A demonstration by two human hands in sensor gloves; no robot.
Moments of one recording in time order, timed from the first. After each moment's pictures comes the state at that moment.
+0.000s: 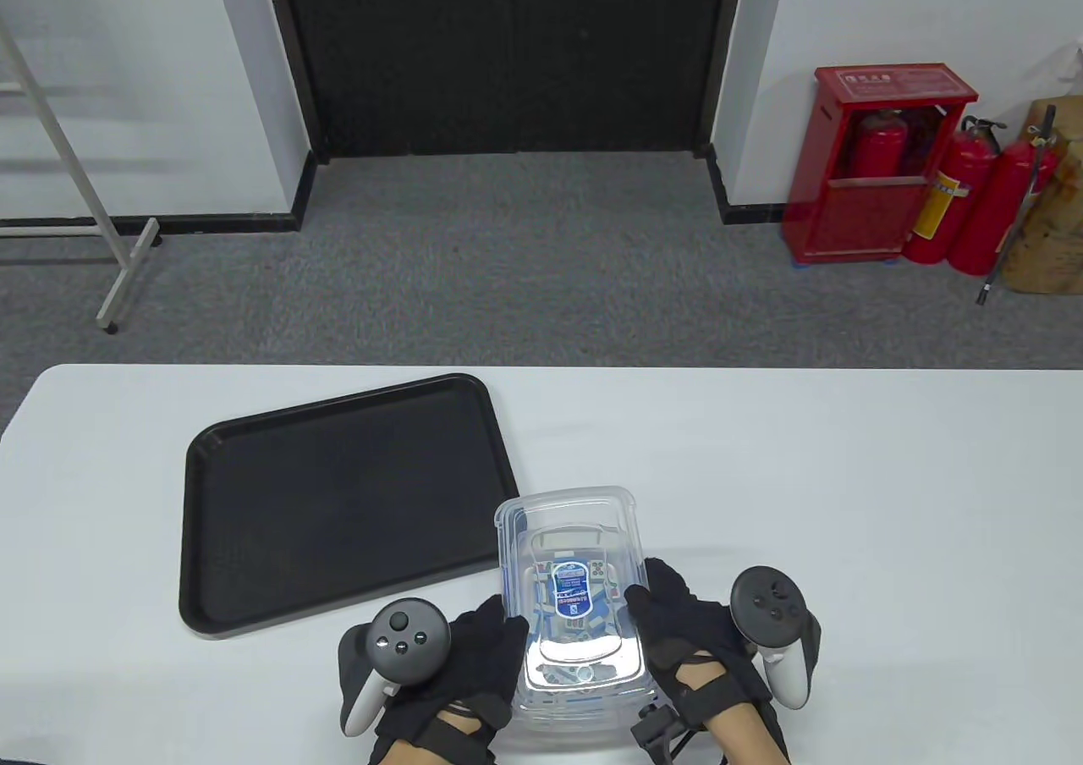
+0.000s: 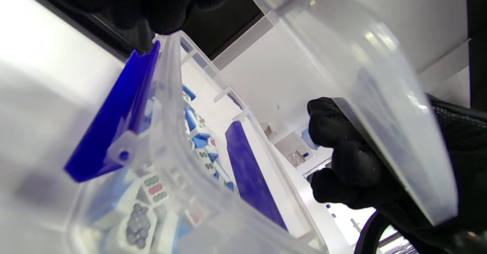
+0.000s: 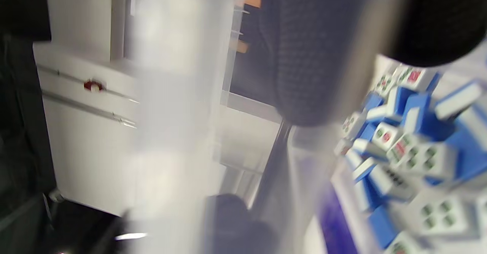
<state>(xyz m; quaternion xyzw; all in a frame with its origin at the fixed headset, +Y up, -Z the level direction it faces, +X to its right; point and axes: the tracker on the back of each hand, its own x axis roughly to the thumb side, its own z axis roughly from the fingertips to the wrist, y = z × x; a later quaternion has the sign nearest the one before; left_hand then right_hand) -0.145 -0.722 -0.285 -0.06 -0.14 0.42 0.90 0.151 -0.723 -0.307 0.05 0.06 0.78 0.63</state>
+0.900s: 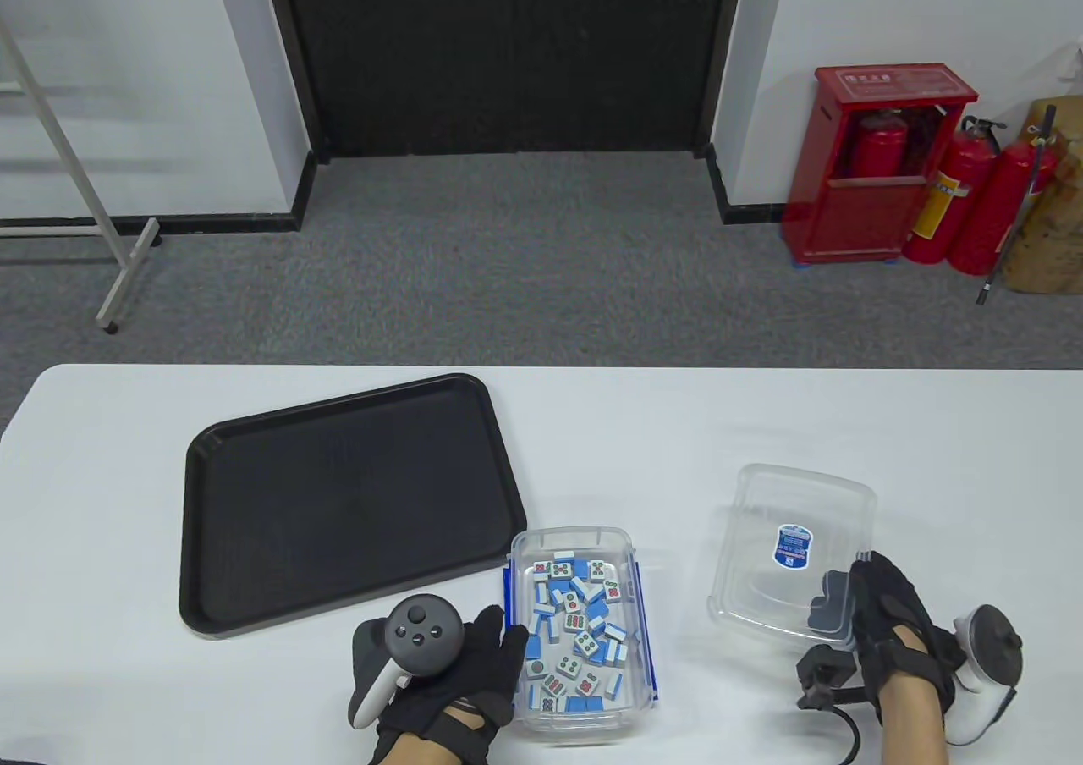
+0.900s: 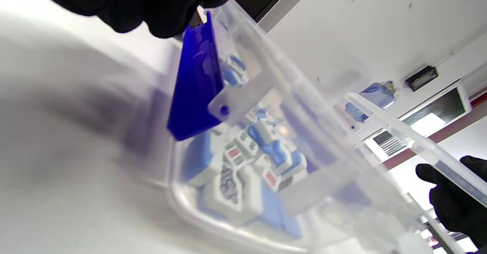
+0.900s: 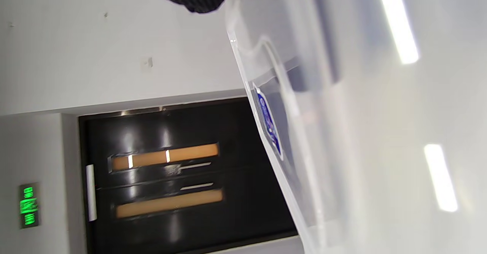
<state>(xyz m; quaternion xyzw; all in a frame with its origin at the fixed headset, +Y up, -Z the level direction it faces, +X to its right) -0.142 -0.750 -0.294 -0.15 -0.09 0.34 0.92 0.354 -0.762 -0.294 -0.22 -0.08 0.63 0.74</state>
